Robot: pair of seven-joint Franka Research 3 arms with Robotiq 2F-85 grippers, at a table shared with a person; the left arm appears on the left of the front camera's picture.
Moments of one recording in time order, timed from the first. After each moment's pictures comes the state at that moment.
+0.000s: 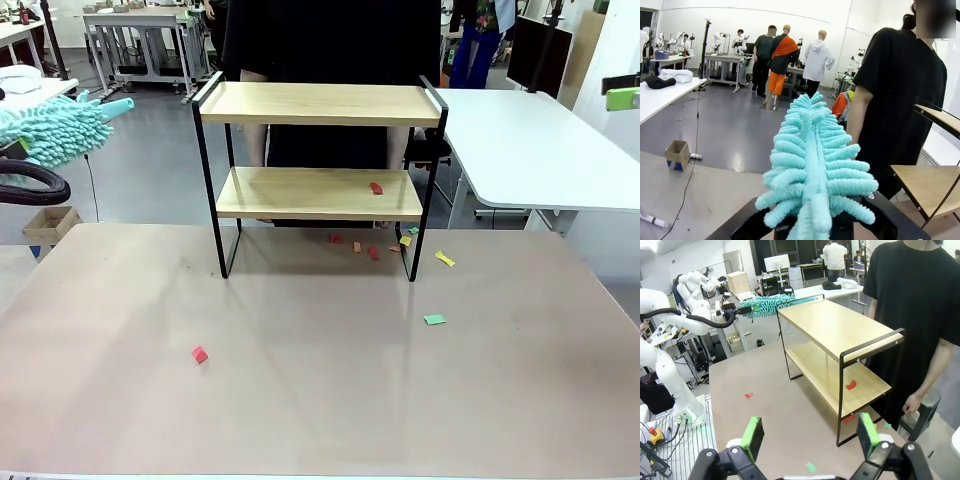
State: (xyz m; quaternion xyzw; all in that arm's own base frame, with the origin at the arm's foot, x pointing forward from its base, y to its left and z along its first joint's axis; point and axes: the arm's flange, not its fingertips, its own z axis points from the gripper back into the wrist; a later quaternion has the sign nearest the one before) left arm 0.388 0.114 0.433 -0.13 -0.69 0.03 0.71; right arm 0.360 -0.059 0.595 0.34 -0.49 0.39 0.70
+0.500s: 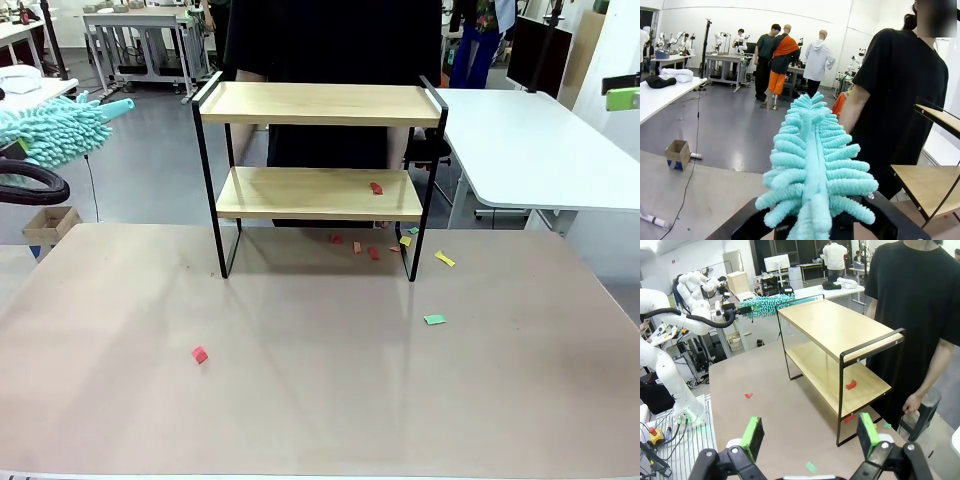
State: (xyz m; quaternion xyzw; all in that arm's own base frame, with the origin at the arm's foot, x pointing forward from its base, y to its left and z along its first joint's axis) left arm 0.387 0.114 0.433 -0.13 -0.69 0.03 0.71; right arm 0.360 -0.060 0.595 0.34 -0.49 0.39 0.70
